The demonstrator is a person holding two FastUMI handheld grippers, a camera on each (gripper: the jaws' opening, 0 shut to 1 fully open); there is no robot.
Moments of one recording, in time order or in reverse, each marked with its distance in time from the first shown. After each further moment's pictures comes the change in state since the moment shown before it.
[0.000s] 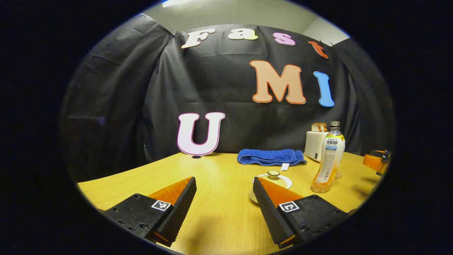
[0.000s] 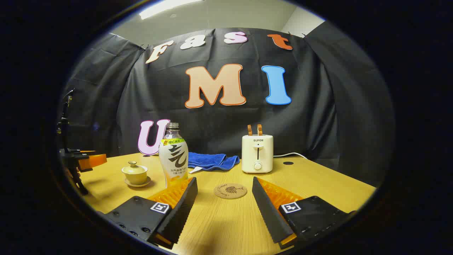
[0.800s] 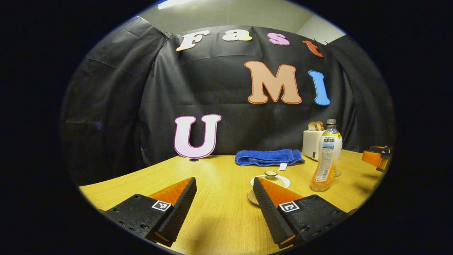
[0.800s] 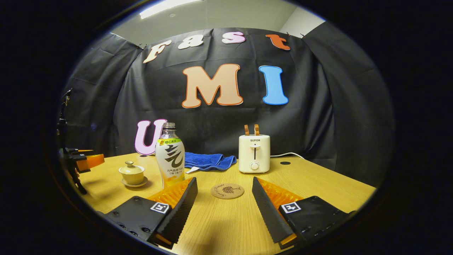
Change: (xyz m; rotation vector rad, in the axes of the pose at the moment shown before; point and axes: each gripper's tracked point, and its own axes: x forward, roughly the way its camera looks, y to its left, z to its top) left arm 0.003 -0.008 0.000 0.029 -0.018 -0.045; right arm 0.003 -0.003 -0.002 0.000 -0.004 -0.023
